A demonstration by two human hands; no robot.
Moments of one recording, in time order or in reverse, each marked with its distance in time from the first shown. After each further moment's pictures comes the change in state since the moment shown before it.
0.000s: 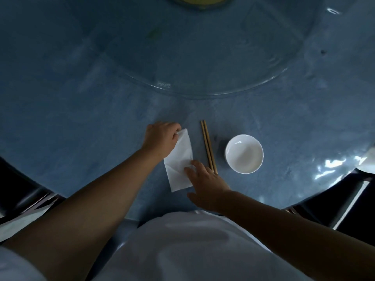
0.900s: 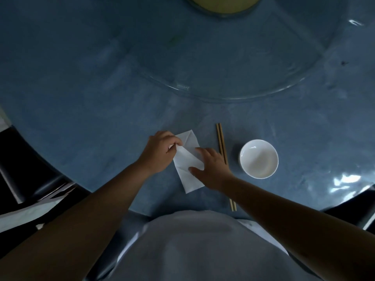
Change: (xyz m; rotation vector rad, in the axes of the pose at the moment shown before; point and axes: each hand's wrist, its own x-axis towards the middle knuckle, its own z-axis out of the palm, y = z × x) left_hand -0.062 -0.032 -0.021 -0.363 0.127 0.096; right_hand 0.041 -0.011 -0.023 0.251 0.118 0.167
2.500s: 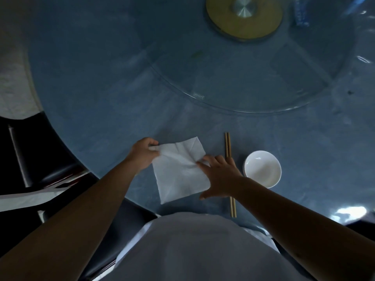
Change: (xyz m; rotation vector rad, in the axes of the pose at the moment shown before) left_hand -0.041 -0.045 -0.026 -0.370 0.110 -0.814; right_hand -0.001 0.012 -0.012 -0.741 -0.181 -0.380
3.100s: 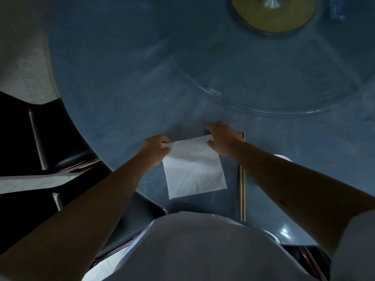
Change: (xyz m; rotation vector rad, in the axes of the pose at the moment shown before) left_hand -0.003 -0.001 -0.003 0.287 0.009 0.109; right_hand 0.093 0.022 -0.056 0.276 0.123 0.167
